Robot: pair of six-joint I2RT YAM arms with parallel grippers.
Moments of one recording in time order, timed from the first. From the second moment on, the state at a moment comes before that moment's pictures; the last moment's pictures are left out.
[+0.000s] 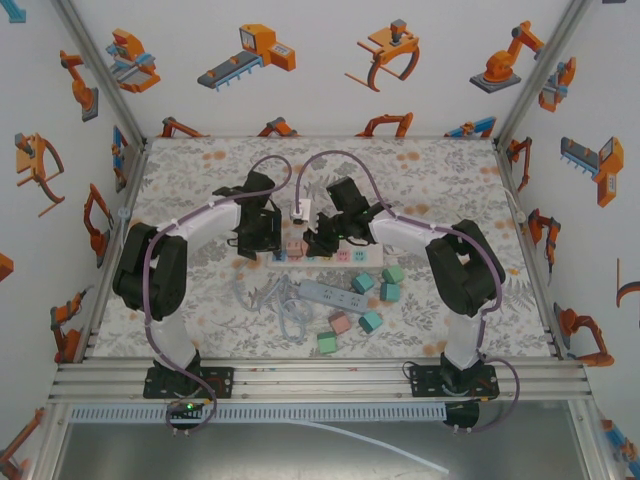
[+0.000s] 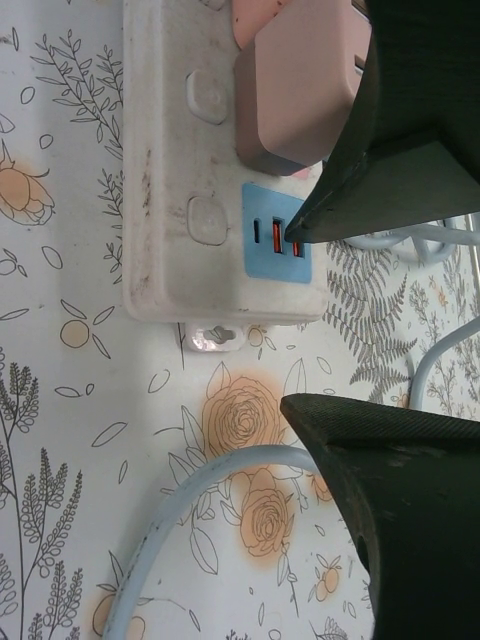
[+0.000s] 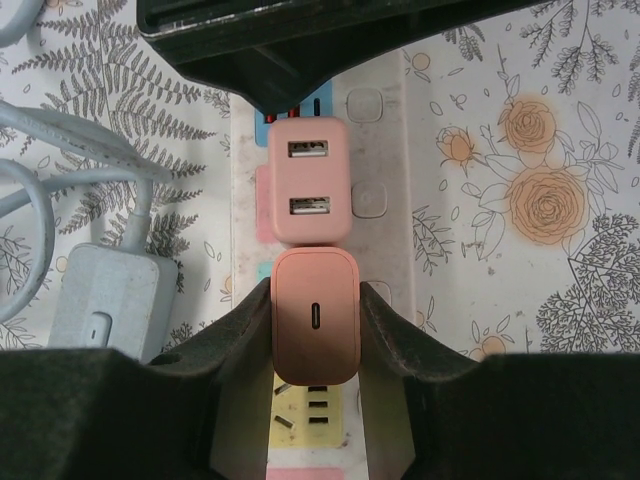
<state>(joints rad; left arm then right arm) -0.49 1.82 1.26 -0.73 0.00 -0.42 0.66 1.90 1.26 -0.21 -0.66 -0.62</state>
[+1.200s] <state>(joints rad) -0.48 1.79 1.24 -0.71 -0.05 -0.41 0.64 1.64 1.22 0.16 -0.57 -0.19</state>
